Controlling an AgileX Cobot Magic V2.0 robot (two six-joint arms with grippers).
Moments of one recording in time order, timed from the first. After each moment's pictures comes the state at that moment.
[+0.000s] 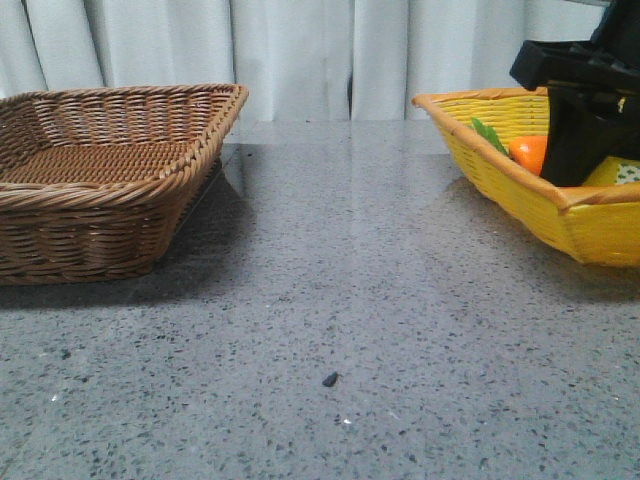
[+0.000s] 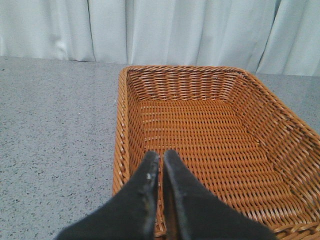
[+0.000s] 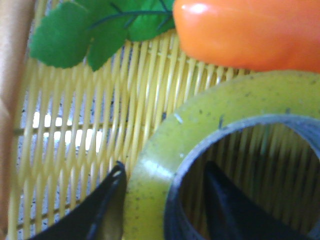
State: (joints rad) left arm -0.12 0.29 -0.33 -0.13 0.29 0.00; right arm 0.14 1.46 -1.07 0.25 0.85 -0.16
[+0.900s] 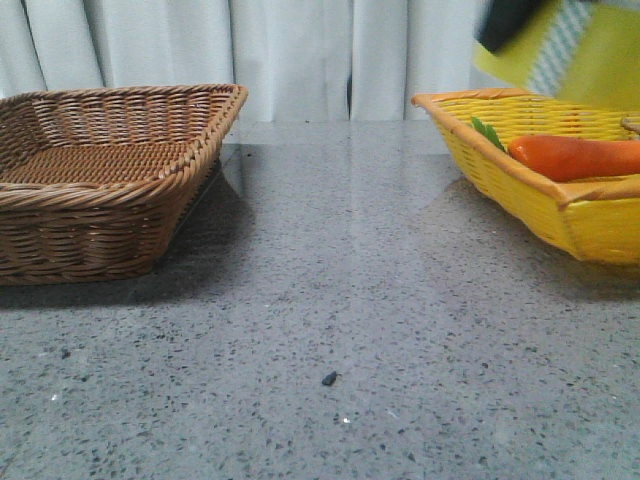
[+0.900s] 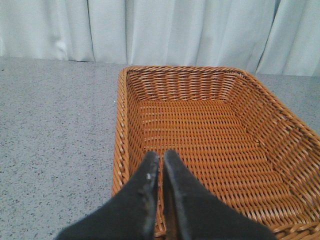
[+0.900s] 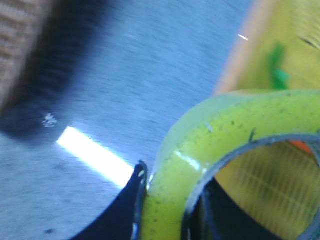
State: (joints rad) left arm -0.12 0.29 -0.33 -0.13 0.29 0.00; right arm 0.38 1.41 -1.39 0.22 1.04 -0.17
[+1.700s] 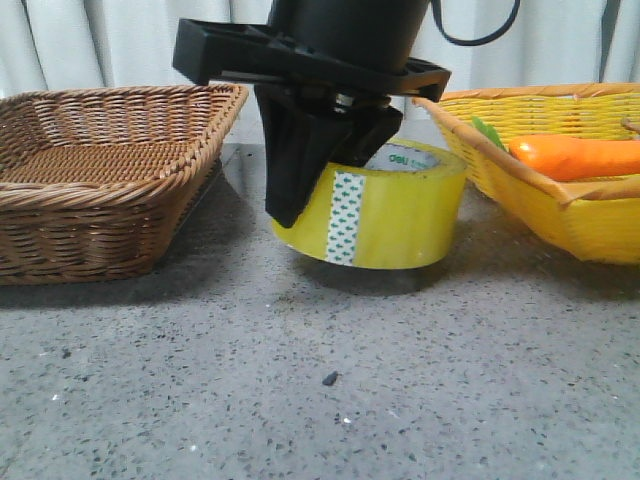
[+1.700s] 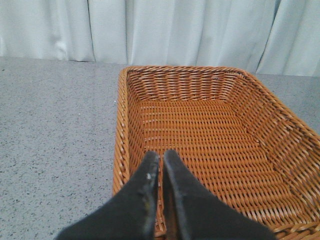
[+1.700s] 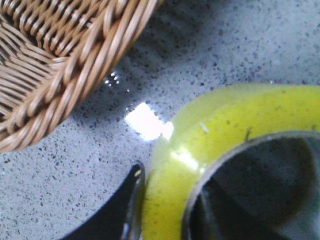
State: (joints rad) left arm -0.12 0.29 -0.33 -0.13 0.29 0.00; right arm 0.64 1.70 -1.42 0.23 1.00 -0.15
